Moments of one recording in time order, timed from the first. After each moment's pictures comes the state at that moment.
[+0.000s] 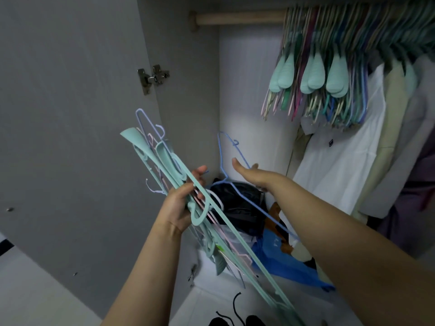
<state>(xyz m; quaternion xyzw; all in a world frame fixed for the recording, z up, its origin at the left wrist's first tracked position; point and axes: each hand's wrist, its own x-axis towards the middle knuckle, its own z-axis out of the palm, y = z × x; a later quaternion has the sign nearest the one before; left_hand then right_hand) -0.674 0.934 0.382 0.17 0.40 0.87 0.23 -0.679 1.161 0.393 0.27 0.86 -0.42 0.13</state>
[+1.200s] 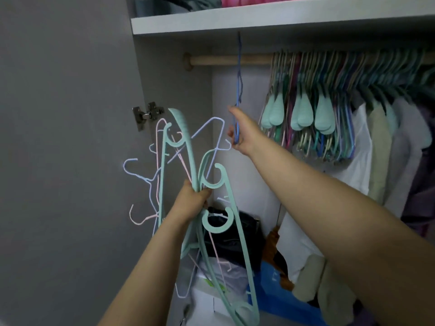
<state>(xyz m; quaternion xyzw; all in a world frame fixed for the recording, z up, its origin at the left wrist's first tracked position) -0.740 0.983 0.422 0.21 0.73 0.64 0.09 -0.746 1.156 0.553 0.20 0.57 -0.78 -0.15</state>
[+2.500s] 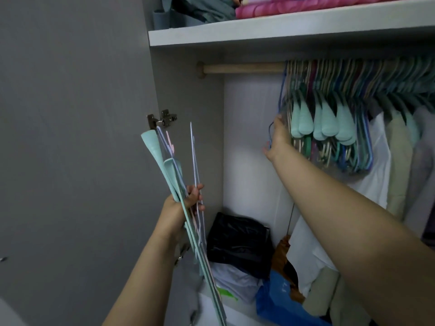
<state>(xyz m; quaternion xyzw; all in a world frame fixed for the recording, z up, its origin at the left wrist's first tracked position) -0.735 0.942 0.421 0.16 0.55 0.81 0.10 -0.761 1.206 0.543 0.26 0.45 -0.81 -0.28</state>
